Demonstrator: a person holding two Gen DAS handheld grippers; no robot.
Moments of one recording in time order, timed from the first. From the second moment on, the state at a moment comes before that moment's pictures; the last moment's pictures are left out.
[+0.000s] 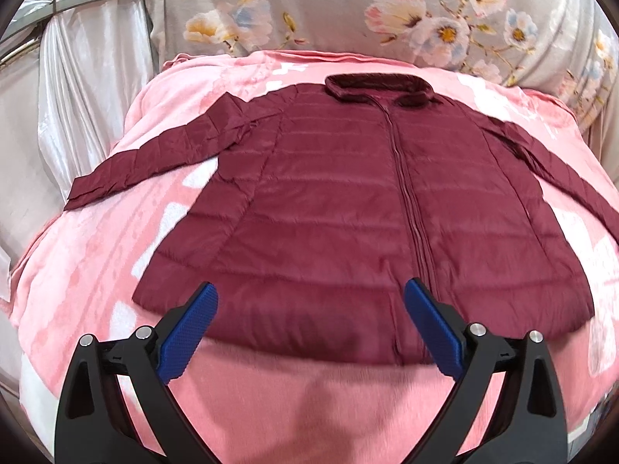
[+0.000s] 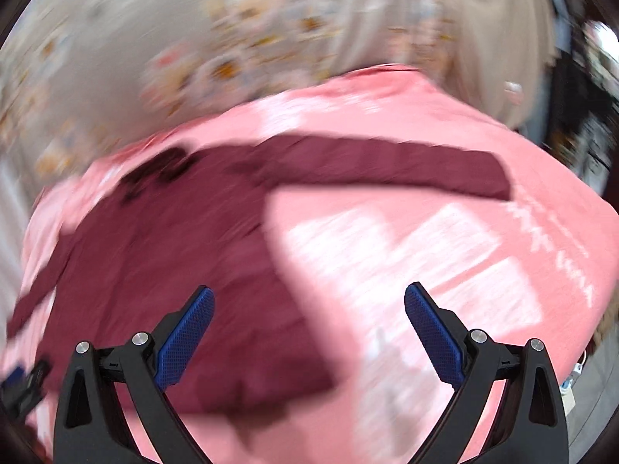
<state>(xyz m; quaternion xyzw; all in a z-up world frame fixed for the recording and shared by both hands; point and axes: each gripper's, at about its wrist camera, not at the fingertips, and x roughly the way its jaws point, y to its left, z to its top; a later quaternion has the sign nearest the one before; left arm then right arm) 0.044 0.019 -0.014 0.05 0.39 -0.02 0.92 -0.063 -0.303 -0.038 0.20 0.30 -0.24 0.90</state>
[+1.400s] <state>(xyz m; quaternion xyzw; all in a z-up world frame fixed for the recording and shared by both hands) 0.169 0.071 -0.006 -0.04 0.39 0.00 0.92 0.196 -0.286 0.090 0.16 0.20 -0.01 0.97</state>
